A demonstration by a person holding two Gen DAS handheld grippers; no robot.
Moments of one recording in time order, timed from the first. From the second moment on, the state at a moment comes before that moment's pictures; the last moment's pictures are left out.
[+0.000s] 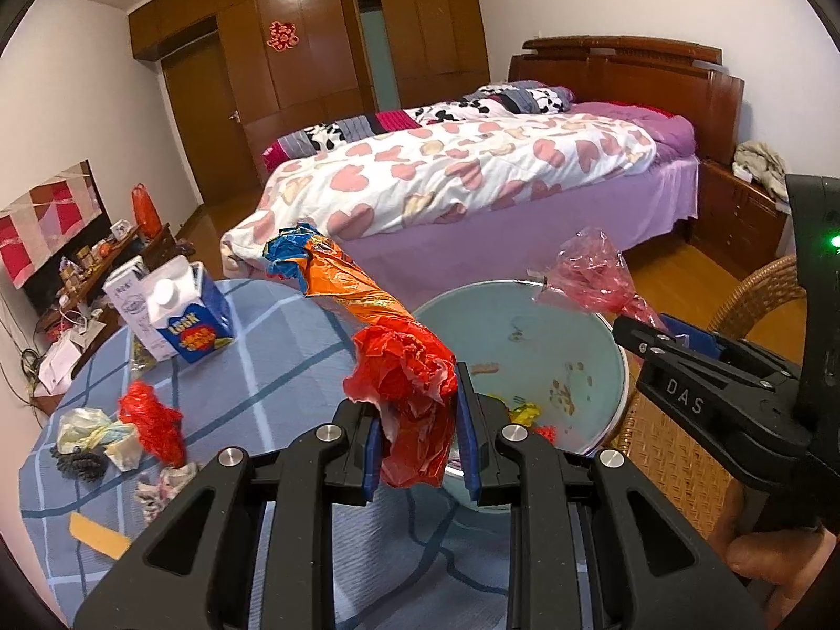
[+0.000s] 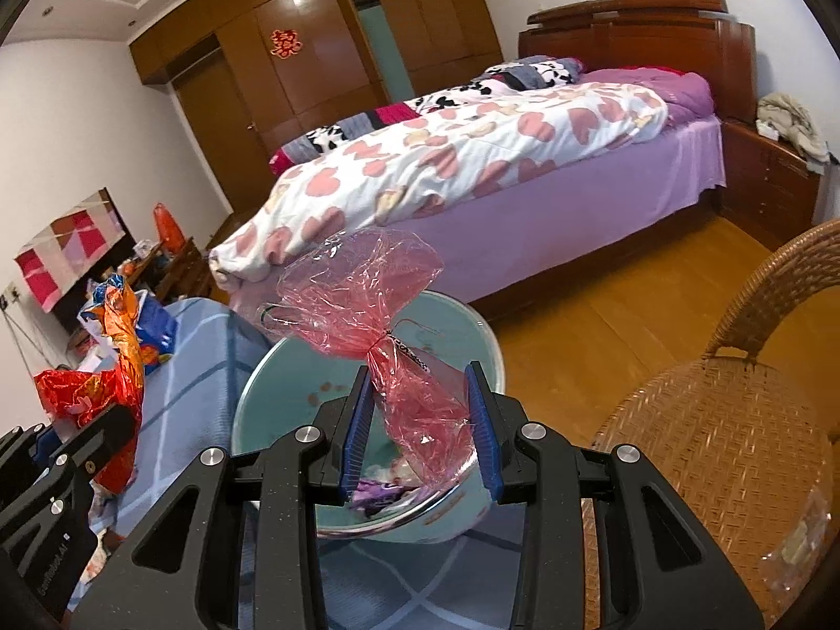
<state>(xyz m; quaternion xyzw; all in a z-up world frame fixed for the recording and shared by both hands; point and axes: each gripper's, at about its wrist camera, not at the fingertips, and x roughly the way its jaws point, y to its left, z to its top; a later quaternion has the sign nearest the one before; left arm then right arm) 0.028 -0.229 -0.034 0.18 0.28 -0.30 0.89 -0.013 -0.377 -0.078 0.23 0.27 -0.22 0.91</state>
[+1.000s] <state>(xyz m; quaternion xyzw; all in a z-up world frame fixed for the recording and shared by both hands) 0.070 -0.279 -0.099 0.18 0.36 -0.34 0.85 0.024 -0.404 -0.106 0.23 0.30 -0.25 0.89</state>
